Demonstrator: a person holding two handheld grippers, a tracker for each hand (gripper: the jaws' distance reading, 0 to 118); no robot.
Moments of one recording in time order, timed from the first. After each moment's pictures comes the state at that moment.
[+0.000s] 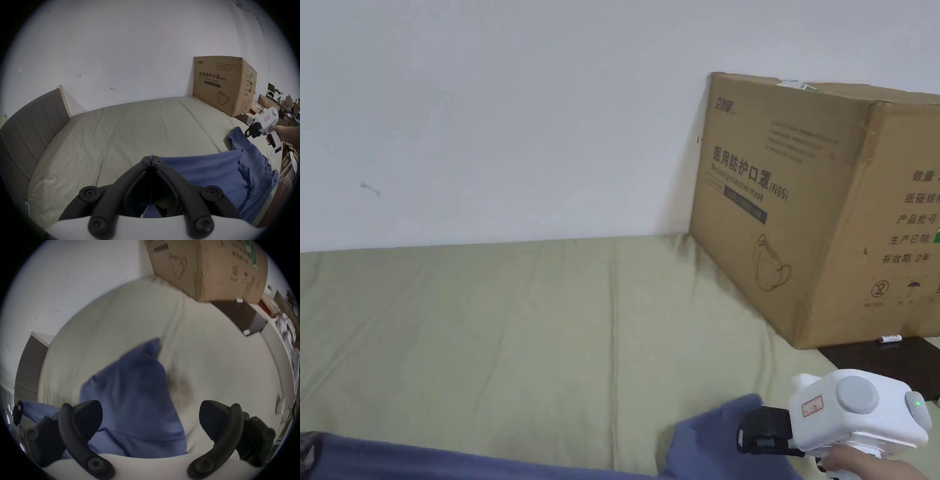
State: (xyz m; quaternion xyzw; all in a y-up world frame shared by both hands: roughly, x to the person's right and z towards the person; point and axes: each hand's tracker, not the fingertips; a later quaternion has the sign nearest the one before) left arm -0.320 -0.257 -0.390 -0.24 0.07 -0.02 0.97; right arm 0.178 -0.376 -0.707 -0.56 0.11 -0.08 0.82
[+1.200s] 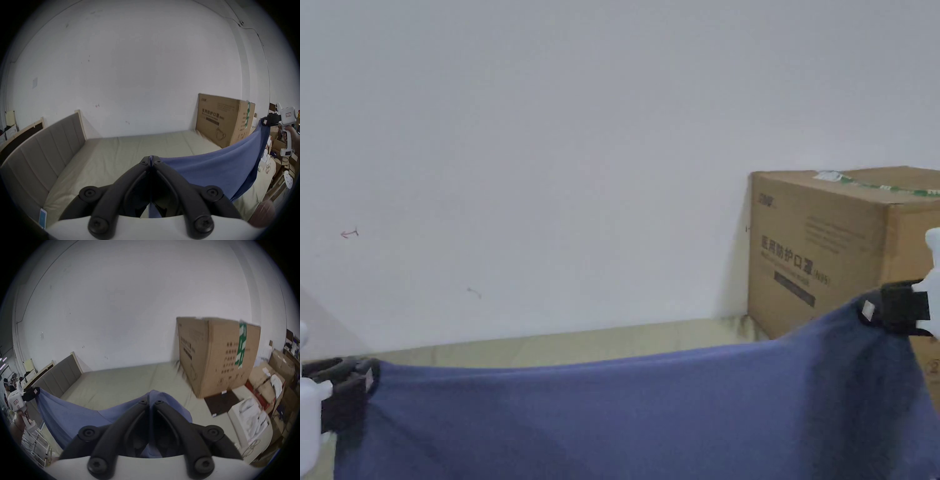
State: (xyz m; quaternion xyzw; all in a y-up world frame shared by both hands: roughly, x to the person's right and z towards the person) left arm -0.349 -0.062 -0.311 -0.12 0.11 0.00 0.99; right arm 0.182 -0.026 -0.523 -0.20 0.21 -0.03 0.96
